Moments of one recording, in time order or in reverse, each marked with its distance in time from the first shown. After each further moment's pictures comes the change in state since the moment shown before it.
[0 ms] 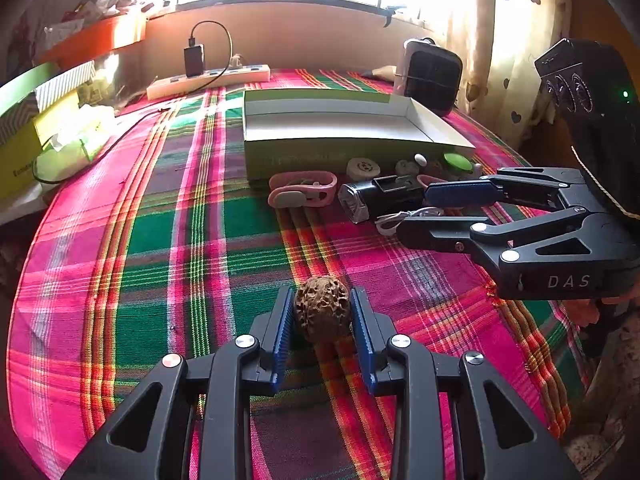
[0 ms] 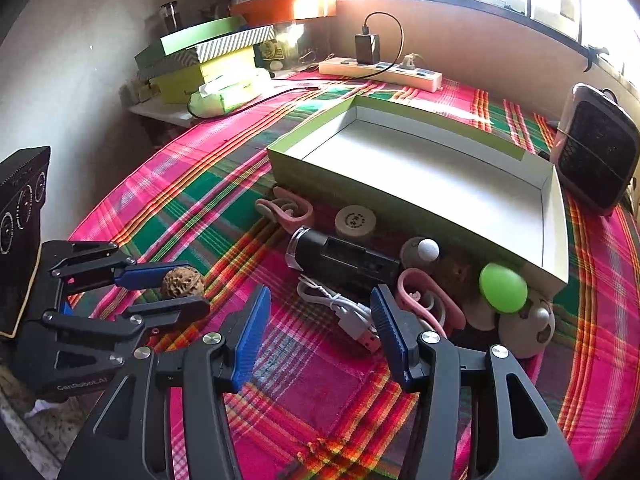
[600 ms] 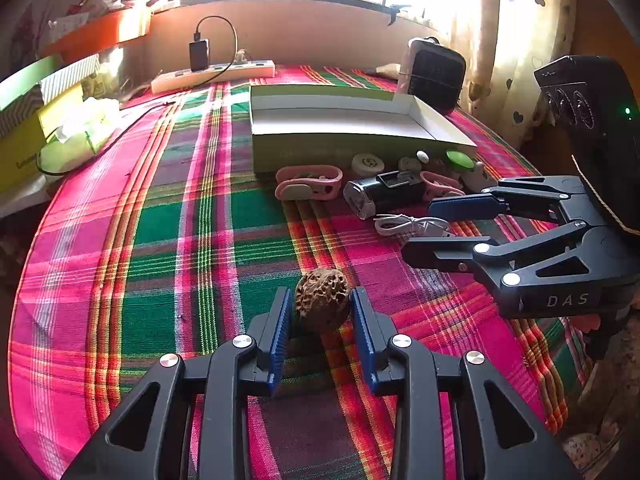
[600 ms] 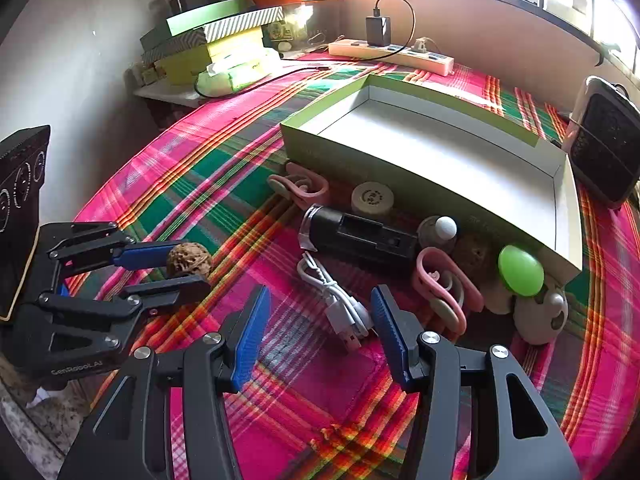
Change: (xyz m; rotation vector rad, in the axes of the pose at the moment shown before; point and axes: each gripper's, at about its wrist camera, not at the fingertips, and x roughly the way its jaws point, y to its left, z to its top) left arm -0.005 0.002 -0.005 -0.019 0.009 -0.006; right arm 0.004 0.007 -0.005 -0.015 0.062 0.019
